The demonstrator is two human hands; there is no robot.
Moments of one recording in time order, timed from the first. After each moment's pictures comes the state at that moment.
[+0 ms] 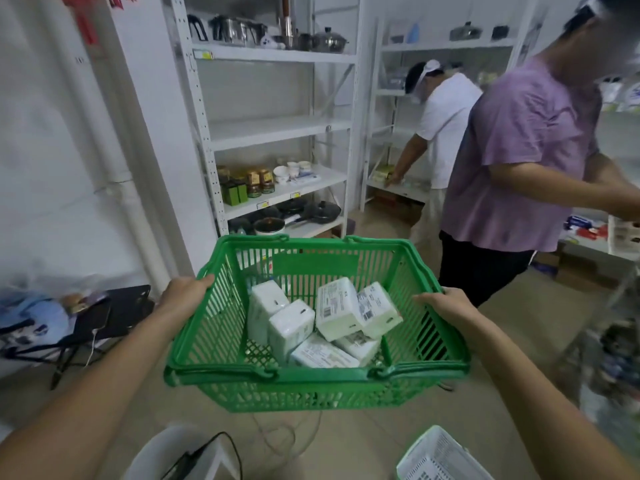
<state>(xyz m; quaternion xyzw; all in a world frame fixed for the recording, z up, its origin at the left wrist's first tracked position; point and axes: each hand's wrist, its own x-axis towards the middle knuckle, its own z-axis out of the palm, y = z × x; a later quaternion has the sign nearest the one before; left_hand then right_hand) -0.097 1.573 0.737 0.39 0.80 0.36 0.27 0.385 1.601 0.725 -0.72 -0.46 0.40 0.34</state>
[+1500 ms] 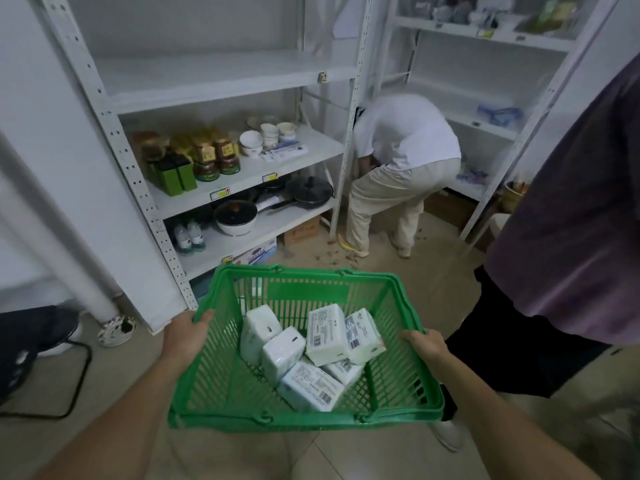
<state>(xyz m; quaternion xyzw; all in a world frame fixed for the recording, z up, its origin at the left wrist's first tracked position) -0.065 2.063 0.552 0.40 0.83 0.28 0.27 0.401 2.097 0.545 -0.79 -0.34 0.46 0.23</state>
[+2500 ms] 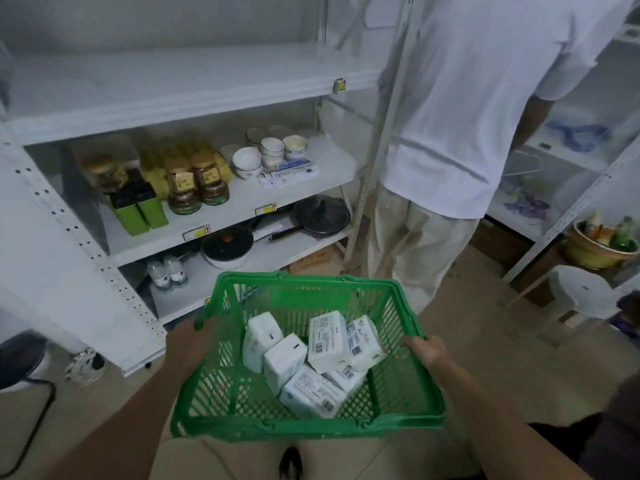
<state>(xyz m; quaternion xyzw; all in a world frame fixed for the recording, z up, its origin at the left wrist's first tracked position) -0.024 2.408 0.523 0.36 0.86 0.26 0.26 0.428 2.500 0.519 -0.78 -0.38 0.46 0.17</state>
